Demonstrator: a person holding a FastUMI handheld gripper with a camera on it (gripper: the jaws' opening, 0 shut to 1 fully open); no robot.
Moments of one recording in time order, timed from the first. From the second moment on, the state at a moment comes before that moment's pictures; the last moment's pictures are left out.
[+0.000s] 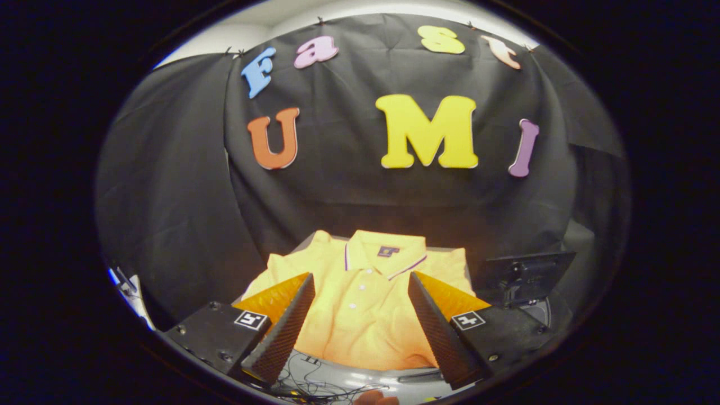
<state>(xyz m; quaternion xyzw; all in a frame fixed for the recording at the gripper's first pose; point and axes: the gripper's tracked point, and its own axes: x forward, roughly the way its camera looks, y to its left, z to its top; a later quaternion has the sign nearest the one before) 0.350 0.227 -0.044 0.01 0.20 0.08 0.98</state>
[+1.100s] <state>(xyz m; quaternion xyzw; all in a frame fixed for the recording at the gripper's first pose) 0.421 0.240 -0.139 -0.02 0.30 0.03 0.95</state>
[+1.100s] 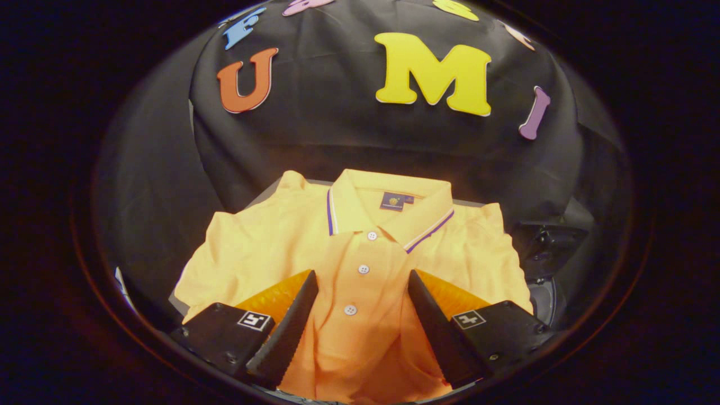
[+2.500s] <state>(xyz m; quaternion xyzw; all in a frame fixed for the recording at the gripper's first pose) 0.431 0.205 0.025 0.07 0.21 0.14 0.97</state>
